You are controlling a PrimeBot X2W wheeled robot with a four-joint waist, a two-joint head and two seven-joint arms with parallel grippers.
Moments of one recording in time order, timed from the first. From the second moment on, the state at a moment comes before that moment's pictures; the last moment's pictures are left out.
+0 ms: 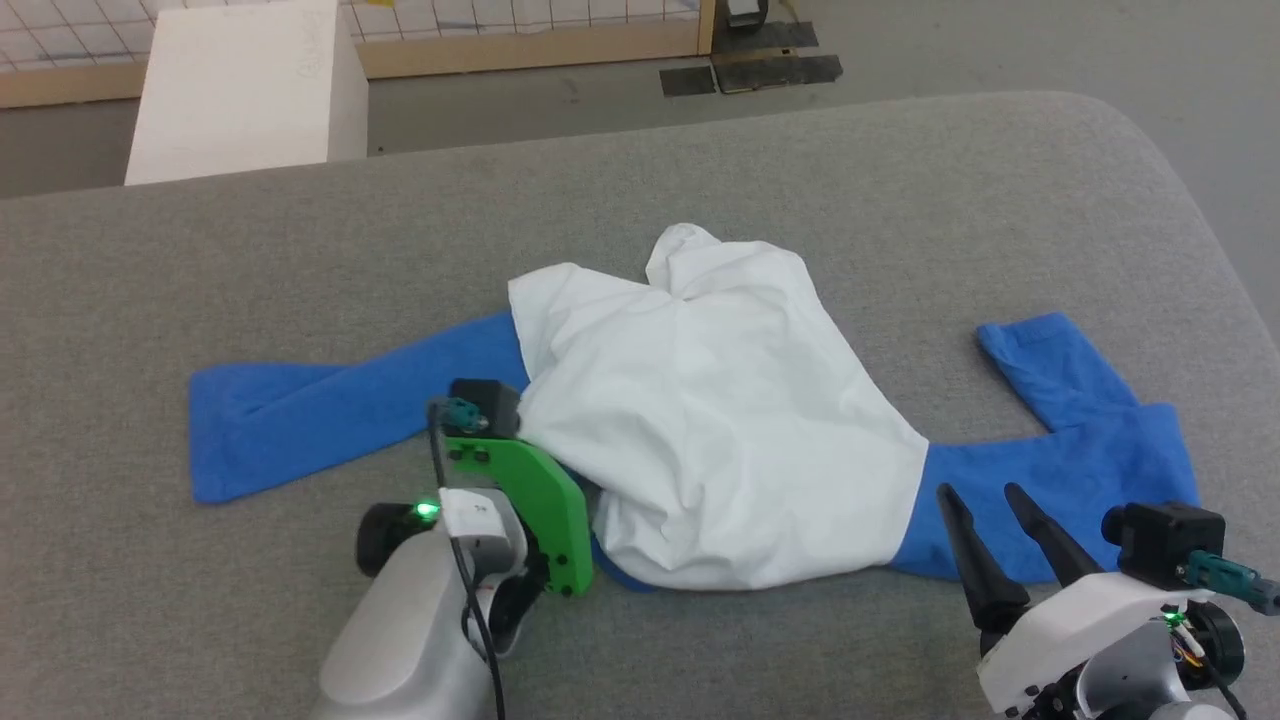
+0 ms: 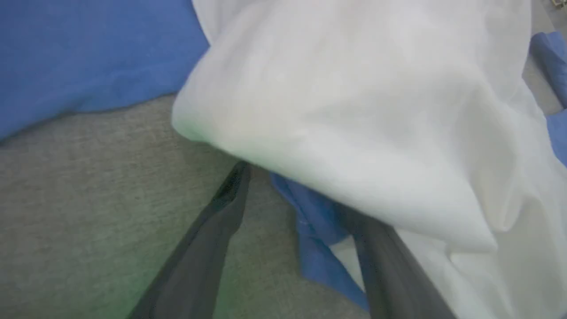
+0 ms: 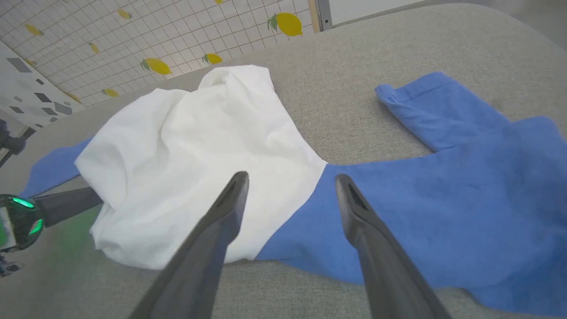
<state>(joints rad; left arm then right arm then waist) -0.42 0.06 -0.33 0.53 -0.45 -0.02 0.37 0.07 -0.05 -0.01 -0.09 0.34 0.13 0.23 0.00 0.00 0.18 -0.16</state>
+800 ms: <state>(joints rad) -0.08 0.14 -0.10 0.24 -0.52 0.22 0.10 0.08 -0.05 -0.05 -0.09 0.33 0.13 0.23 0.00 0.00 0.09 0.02</state>
